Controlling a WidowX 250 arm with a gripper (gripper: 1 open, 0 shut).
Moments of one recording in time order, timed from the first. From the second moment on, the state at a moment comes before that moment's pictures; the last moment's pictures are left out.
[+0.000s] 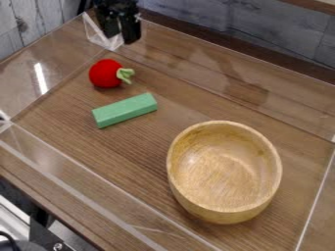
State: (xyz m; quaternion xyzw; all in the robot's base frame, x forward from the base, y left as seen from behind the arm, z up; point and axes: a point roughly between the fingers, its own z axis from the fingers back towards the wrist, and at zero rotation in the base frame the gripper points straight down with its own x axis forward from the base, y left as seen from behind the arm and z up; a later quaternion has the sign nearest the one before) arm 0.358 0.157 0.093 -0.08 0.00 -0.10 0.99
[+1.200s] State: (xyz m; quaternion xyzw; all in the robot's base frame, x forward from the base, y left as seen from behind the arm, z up) arm 0.330 0.047 0.099 -0.09 0.03 -0.09 0.99
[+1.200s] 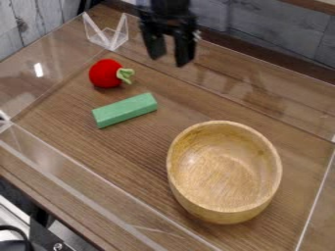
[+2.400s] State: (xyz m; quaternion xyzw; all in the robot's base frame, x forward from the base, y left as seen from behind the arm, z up) arm 0.343 0.053 0.078 -0.04 0.06 0.00 1.00
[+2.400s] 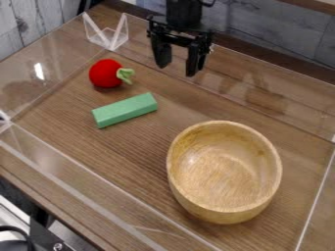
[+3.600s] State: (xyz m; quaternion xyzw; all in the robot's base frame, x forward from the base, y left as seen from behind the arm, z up) arm 0.320 0.054 0.115 -0.01 0.02 -0.06 1.00
